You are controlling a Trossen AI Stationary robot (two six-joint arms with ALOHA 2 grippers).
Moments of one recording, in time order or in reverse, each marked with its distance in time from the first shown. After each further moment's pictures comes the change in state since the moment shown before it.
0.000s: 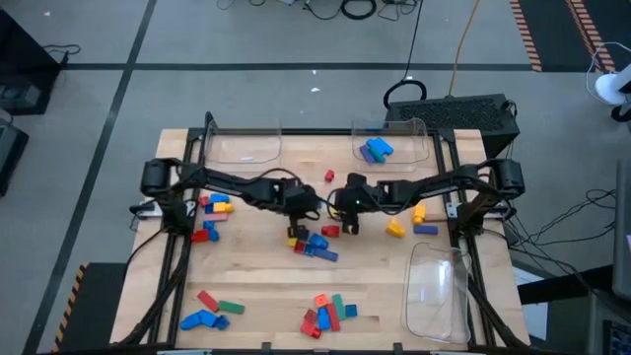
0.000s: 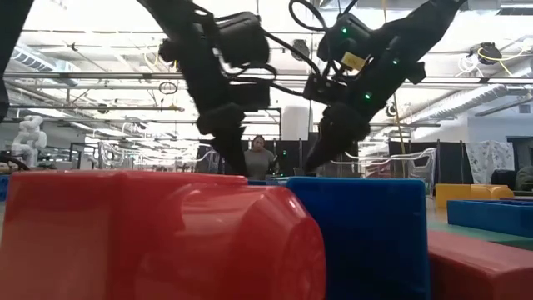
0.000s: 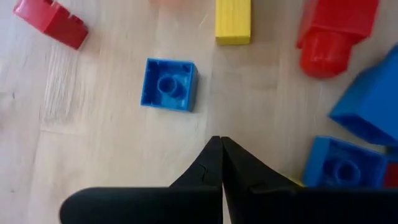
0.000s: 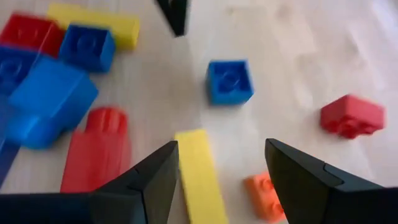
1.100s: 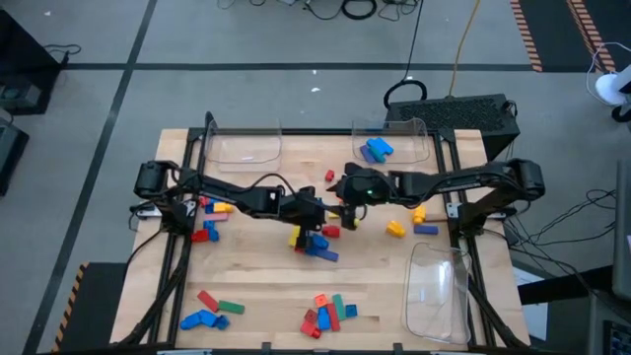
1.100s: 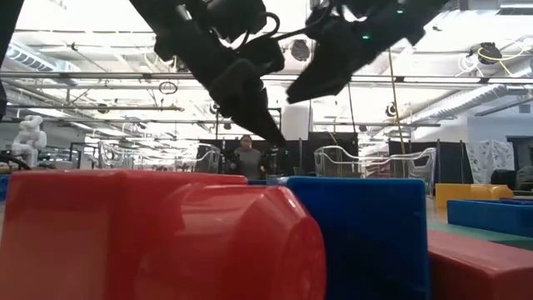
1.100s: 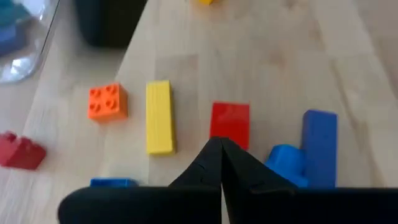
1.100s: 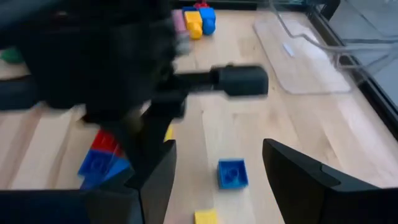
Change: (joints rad) left arm -0.093 -0.004 -0.031 0.327 0.103 0.073; right arm -0.002 -0.165 0.126 0.043 -0.075 0.019
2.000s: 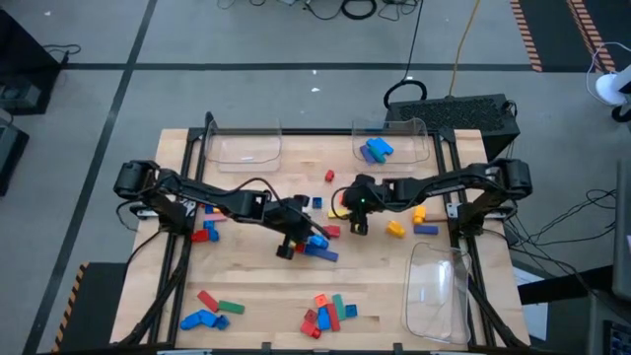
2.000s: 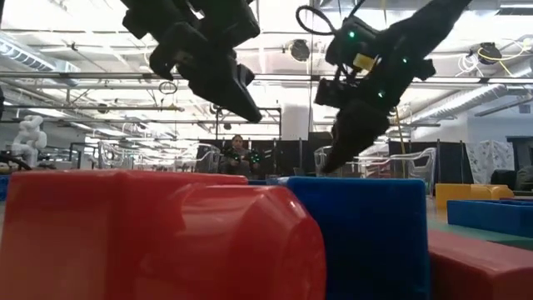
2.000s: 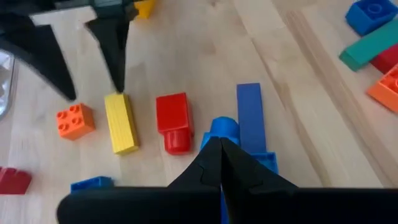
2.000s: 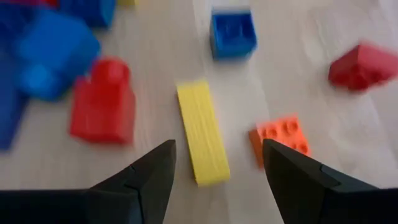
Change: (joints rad) left arm -0.064 -0.151 -0.083 -0.078 0.068 0.164; right arm -0.037 0.092 -0.149 -0.127 0.006 0.039
